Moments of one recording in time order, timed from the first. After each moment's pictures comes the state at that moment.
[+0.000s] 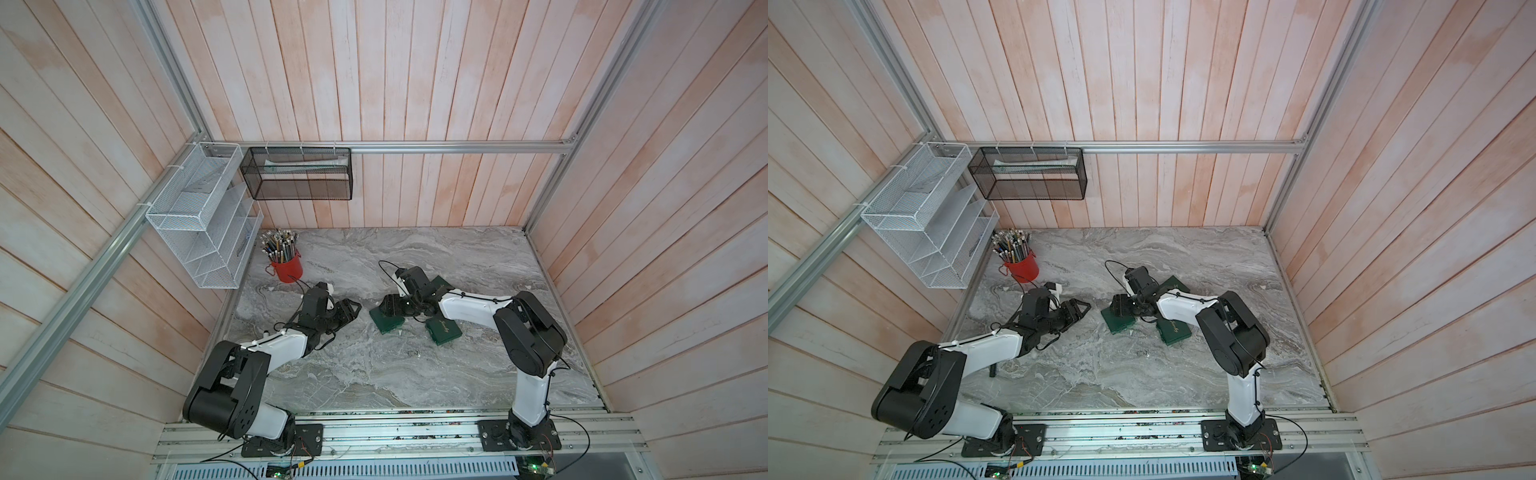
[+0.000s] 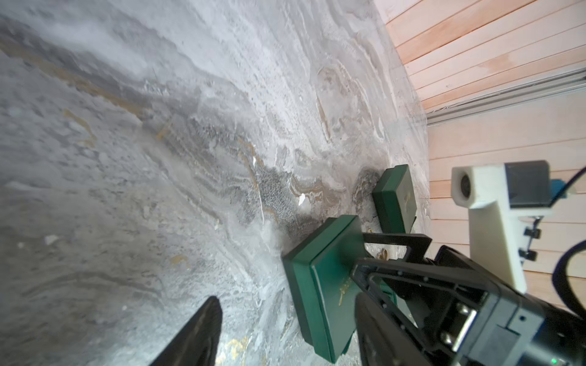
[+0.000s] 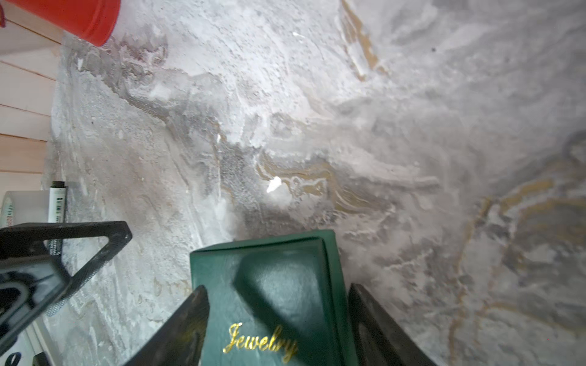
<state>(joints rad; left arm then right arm) -0.31 1.44 0.55 0.25 0.33 -0.80 0.71 1.92 1.20 -0.14 -0.24 0.56</state>
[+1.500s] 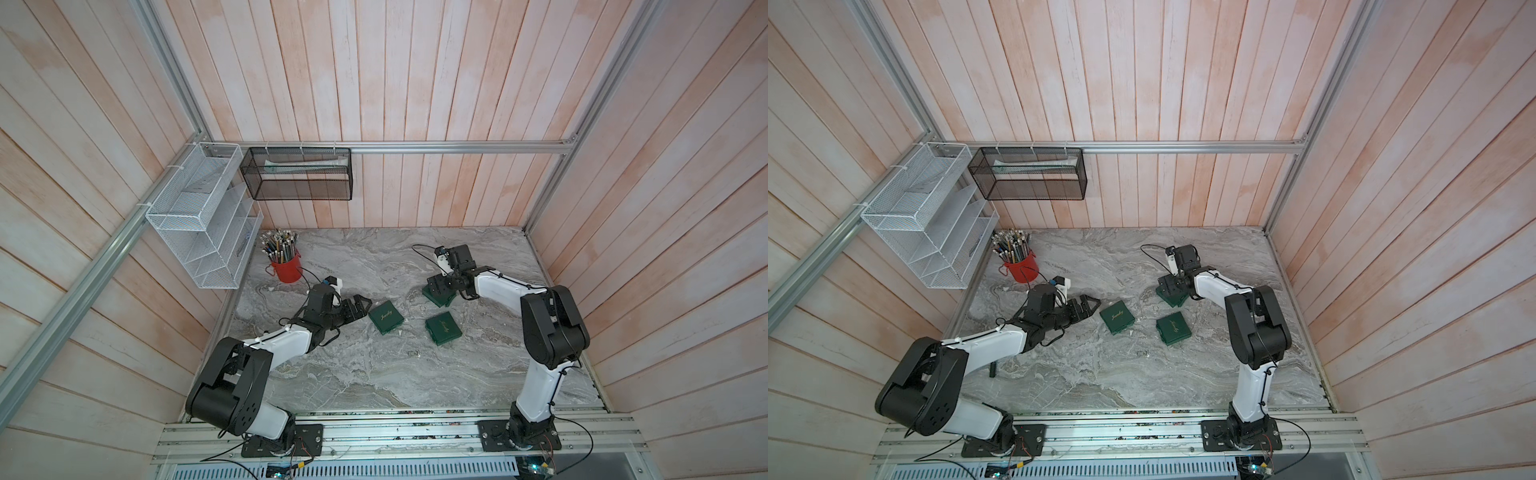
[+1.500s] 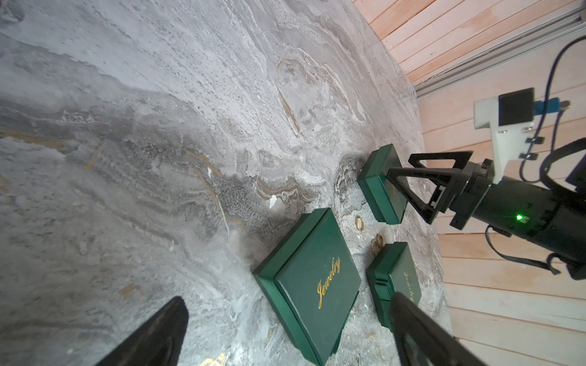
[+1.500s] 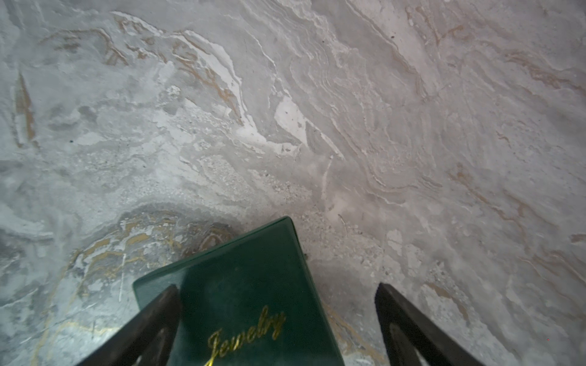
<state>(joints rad) -0.35 1.49 0.61 0.25 0.36 -0.71 0.36 1.88 1.22 -0.27 0.00 -0.07</state>
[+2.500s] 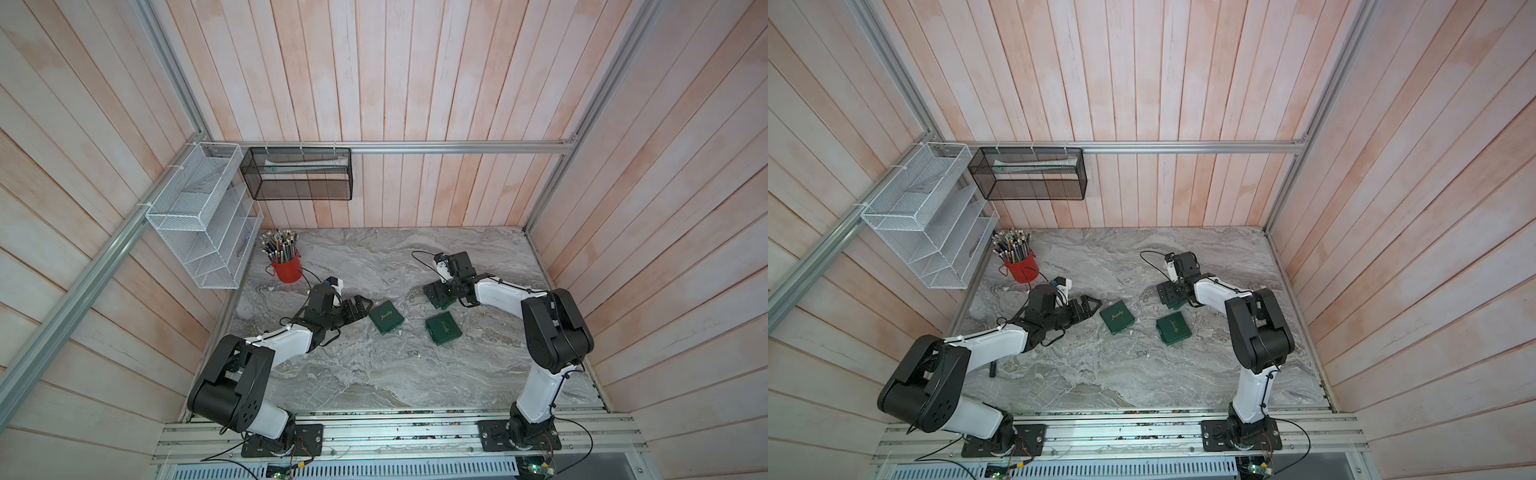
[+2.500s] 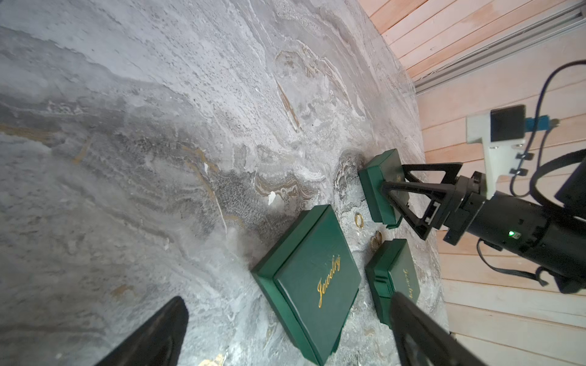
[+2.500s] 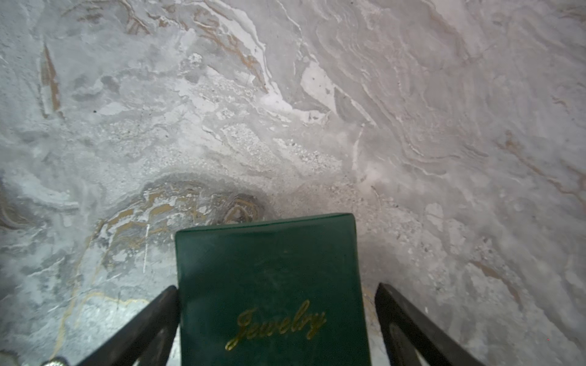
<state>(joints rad) -0.35 1.50 0.61 0.25 0.38 -0.71 0.37 1.85 1.14 -0.23 0.00 -0.03</state>
